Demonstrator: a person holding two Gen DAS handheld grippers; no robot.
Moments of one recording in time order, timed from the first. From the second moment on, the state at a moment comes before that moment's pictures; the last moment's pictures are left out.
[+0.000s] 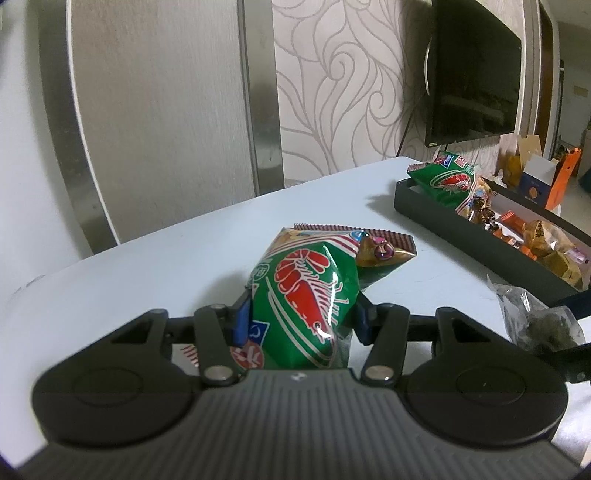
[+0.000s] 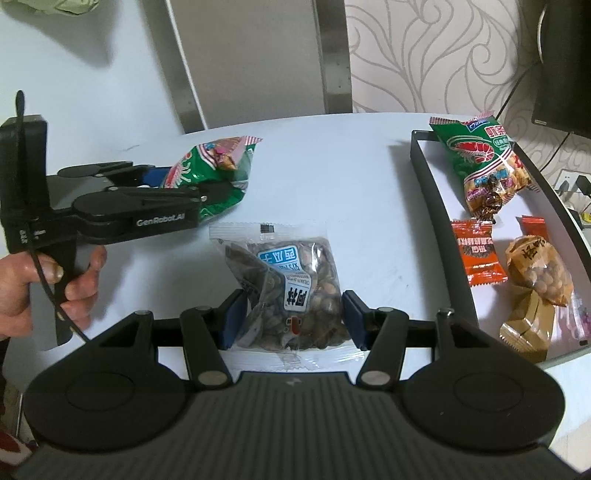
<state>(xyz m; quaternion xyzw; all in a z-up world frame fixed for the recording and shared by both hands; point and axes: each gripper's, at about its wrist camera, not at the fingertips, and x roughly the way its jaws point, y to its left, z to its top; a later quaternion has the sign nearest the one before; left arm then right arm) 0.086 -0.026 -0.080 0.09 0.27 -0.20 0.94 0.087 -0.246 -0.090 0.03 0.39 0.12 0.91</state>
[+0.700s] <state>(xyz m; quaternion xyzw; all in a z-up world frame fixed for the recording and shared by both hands) 0.079 -0.144 -0.039 0.08 0.22 -0.28 0.93 0.058 -0.339 -0.053 0.08 0.33 0.07 0.94</state>
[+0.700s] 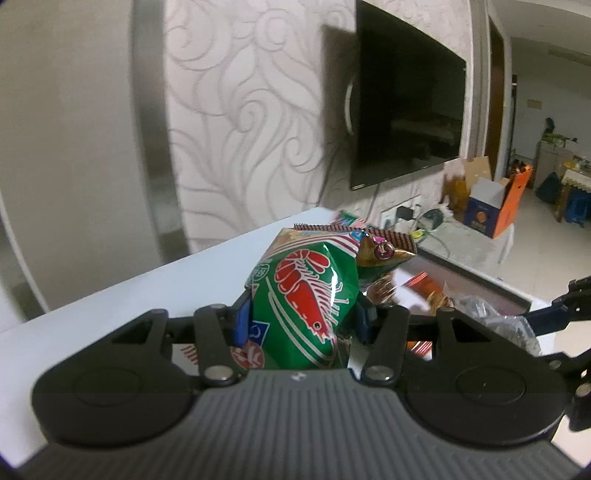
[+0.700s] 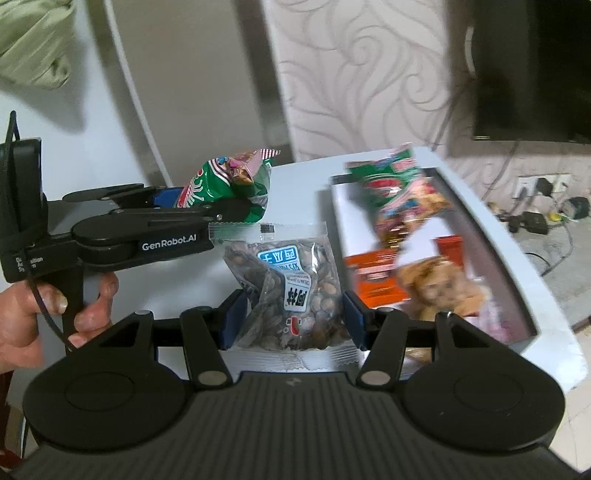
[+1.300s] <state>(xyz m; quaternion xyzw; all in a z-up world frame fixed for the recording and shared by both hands) 0.099 -0.235 -0.057 0.09 0.22 -0.33 0.91 0.062 -0.426 -0.070 0.09 0.33 0.00 0.94</state>
